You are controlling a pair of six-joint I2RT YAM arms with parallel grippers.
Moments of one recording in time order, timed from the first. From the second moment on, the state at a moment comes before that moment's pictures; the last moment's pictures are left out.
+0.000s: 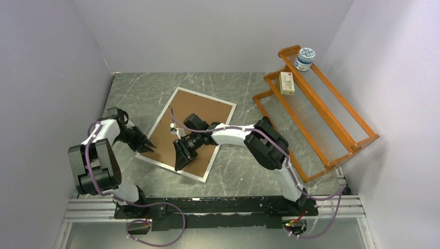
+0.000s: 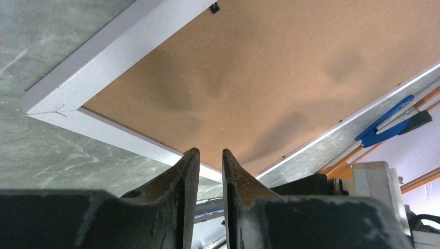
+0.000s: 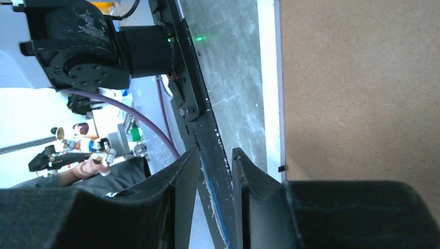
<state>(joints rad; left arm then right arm) 0.28 1.51 0.90 -0.81 0.44 -0.51 0.94 2.16 1.47 -0.18 -0.91 0.52</state>
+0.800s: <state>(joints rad) 0.28 1.58 0.90 -0.86 0.36 -0.49 0.90 2.25 1.50 -0.32 -0.93 0.53</state>
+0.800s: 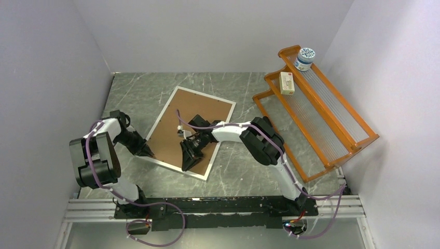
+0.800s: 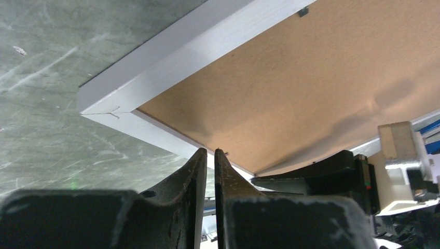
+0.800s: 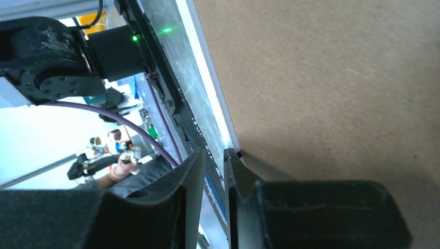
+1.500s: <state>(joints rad) 0.28 1.63 0.90 -0.90 0.27 -0.50 0.83 2.29 1.51 -0.32 -0.94 0.64</state>
